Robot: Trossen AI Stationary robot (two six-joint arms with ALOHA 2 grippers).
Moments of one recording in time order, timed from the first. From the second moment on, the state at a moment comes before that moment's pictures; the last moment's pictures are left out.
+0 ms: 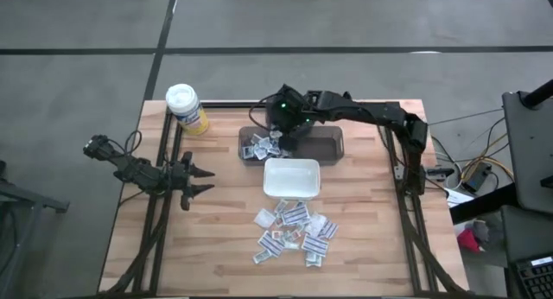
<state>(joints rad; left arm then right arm) -0.52 0.06 0.09 -0.26 -0.59 -0.21 -0.31 1.94 1.82 -0.82 0.02 -0.25</state>
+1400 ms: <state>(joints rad) -0.52 0.06 0.09 -0.26 -0.66 -0.22 -0.34 2.41 2.28 -1.17 -0.09 -0.28</state>
